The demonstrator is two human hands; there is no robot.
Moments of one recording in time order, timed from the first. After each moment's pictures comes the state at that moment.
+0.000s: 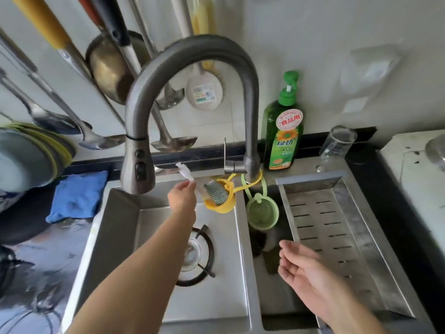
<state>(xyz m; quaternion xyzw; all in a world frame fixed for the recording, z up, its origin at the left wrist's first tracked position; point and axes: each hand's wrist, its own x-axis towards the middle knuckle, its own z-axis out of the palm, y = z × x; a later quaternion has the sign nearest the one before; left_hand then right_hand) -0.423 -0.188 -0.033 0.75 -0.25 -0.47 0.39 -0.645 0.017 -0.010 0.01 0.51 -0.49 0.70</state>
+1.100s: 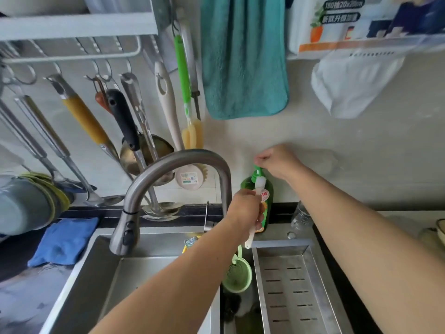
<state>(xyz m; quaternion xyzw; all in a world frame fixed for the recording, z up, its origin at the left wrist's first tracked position) -0.611 -0.190 0.146 0.56 -0.38 -0.66 0.32 -0.746 -0.273 0.183 -0.60 0.69 -0.30 0.27</state>
